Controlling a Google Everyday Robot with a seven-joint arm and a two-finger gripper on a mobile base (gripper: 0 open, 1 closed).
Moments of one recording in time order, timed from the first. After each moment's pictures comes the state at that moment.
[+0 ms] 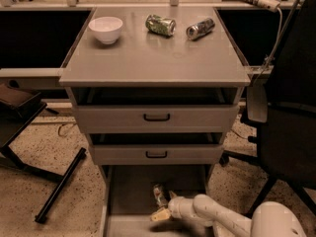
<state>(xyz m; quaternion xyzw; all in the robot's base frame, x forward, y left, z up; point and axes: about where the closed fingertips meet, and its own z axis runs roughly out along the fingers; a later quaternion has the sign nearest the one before) 0.551 -0.023 0.140 -0.34 0.82 0.32 0.34</state>
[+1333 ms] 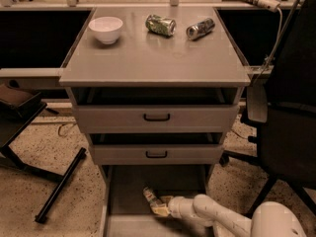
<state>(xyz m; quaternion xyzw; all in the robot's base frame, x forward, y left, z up) 0.551 -0.023 0.140 -0.34 0.82 0.32 0.34</state>
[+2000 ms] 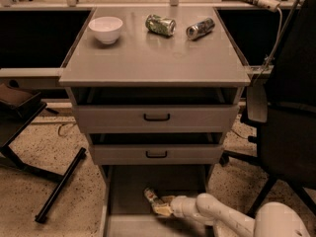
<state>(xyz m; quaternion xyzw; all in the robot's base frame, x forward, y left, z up) 0.550 -0.031 0.149 -0.34 0.81 0.33 0.34</state>
